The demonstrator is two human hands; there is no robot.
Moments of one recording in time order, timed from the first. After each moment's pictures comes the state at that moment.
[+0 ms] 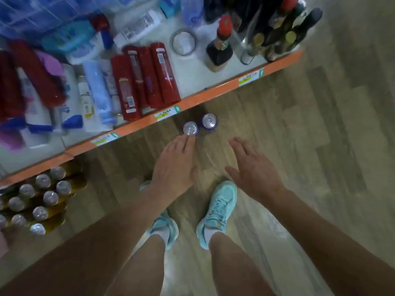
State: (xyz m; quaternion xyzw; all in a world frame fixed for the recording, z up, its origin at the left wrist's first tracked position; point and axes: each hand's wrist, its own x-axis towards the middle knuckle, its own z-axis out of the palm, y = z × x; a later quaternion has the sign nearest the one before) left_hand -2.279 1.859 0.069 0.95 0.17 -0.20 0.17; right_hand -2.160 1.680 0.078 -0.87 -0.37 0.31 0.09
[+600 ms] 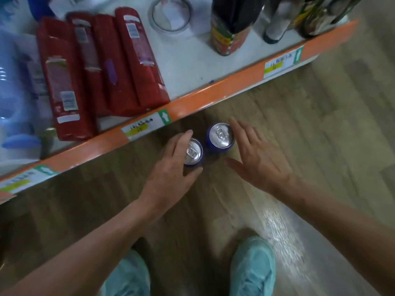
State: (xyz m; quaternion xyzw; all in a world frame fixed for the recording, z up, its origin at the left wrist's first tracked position) left_hand -2.258 1.908 -0.179 0.91 0.18 0.00 0.36; right_hand -2.105 1.726 -0.168 -0.88 -0.45 0.13 0.09
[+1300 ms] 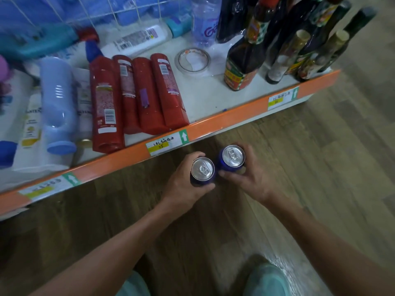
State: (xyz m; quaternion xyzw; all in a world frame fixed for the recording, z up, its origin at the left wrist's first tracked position) left_hand -2.262 1.913 -0.192 0.80 0.23 0.04 0.55; right_hand -2.116 1.744 -0.209 -0.80 -0.29 0.24 0.46
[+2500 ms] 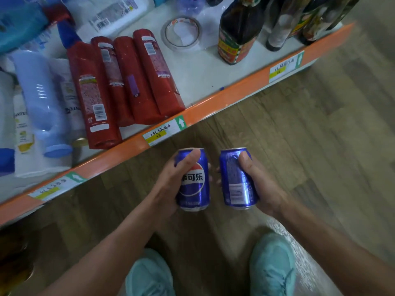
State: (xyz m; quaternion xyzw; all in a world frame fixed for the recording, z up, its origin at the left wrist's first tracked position) left_hand -2.275 1.927 -0.144 0.46 0.38 -0.12 0.80; right_hand -2.176 1.741 -0.160 -0.60 0.05 0.49 0.63
